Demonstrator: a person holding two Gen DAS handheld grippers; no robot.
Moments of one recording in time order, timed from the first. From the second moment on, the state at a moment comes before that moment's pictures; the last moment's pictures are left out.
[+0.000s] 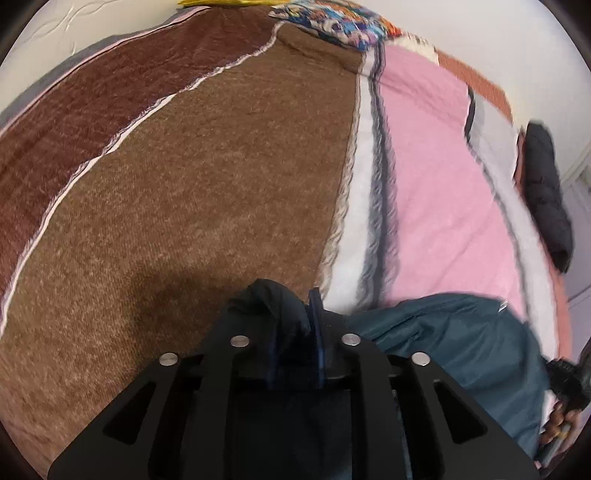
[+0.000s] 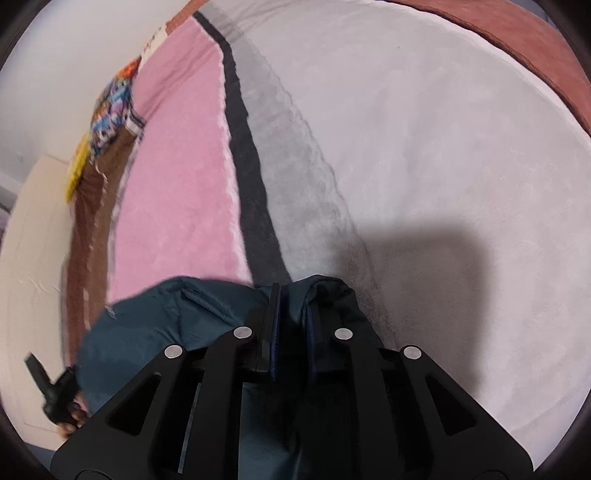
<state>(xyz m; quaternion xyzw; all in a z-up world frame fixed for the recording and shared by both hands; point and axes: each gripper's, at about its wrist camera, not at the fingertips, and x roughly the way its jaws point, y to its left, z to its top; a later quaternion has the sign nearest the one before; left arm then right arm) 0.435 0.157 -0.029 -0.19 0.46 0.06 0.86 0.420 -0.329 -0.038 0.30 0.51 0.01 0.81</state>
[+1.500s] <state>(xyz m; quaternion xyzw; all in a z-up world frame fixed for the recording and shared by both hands) 0.347 0.112 0.009 -0.12 0.42 0.00 0.90 0.326 -0.280 0.014 0.14 0.47 0.02 0.87</state>
